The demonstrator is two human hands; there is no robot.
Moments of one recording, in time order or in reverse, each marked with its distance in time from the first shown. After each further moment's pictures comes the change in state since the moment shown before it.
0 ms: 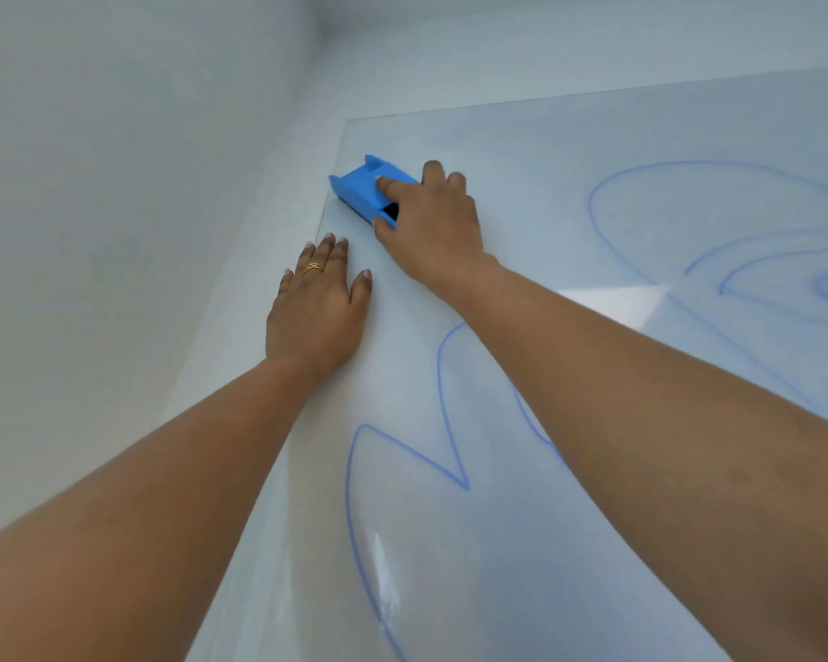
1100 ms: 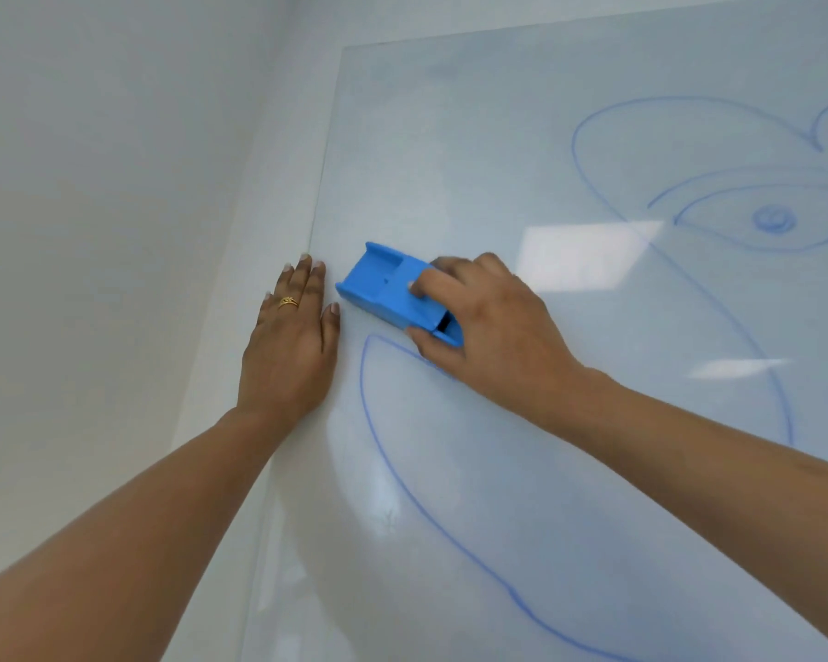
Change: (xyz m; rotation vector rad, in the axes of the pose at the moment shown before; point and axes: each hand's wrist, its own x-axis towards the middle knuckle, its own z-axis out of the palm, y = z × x) left_hand -0.107 -0.024 -0.009 -0.035 -0.001 0.026; right_hand -0.167 0.012 -0.056 0.129 -0.070 -0.263
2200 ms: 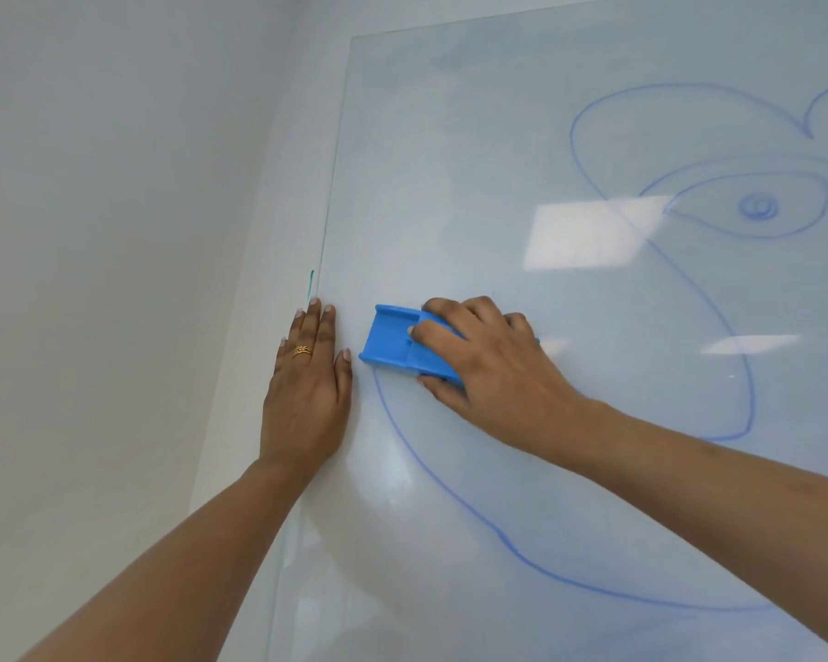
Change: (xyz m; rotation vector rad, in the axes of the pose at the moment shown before) left_hand -0.062 0.005 -0.003 -0.007 -0.024 -0.040; right_hand -0.039 -0.016 -0.008 -0.108 -0.141 -0.073
